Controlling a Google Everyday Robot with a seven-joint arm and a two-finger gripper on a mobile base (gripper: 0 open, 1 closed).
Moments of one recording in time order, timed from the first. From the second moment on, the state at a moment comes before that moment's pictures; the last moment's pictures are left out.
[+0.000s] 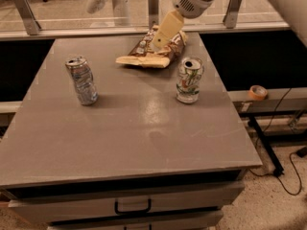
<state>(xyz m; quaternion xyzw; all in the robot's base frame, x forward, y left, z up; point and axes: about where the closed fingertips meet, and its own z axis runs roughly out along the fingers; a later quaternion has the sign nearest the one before) 0.680 -0.059 0.990 -0.49 0.80 0.00 0.34</state>
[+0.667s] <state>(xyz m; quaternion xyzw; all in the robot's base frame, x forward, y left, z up) 0.732 -0.054 0.910 -0.43 0.83 0.06 0.36</state>
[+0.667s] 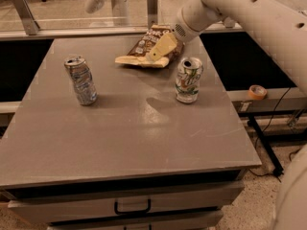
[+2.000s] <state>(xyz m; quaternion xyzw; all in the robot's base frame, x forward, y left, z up) 0.767 -0.018 0.847 -0.41 0.84 0.14 0.33</state>
